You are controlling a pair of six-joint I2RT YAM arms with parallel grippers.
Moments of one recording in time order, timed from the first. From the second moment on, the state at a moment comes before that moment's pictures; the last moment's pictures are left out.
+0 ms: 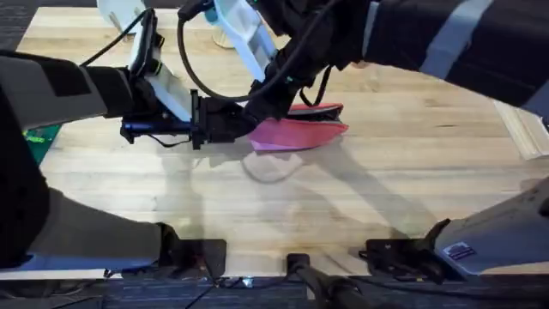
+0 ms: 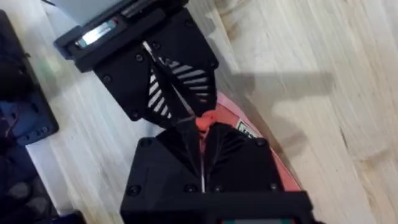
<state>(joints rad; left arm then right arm) 0.16 1.65 0.76 -0.73 1.36 1.41 0.74 1.77 1.51 -0.87 -0.28 -0.32</state>
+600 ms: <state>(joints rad) 0.15 1.65 0.76 -0.72 1.41 1.41 0.70 1.75 1.51 -0.87 -0.24 -0.31</state>
